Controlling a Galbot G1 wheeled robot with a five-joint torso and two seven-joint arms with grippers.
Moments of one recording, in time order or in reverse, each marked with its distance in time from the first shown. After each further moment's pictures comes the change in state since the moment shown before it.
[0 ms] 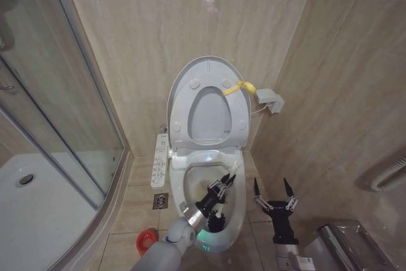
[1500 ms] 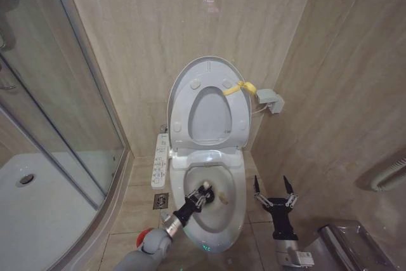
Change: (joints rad) left arm 0.044 0.137 -0.011 0.037 0.122 0.073 -0.164; right arm 0.032 -0.019 -0.006 -0.017 0.022 -0.009 0.009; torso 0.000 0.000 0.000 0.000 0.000
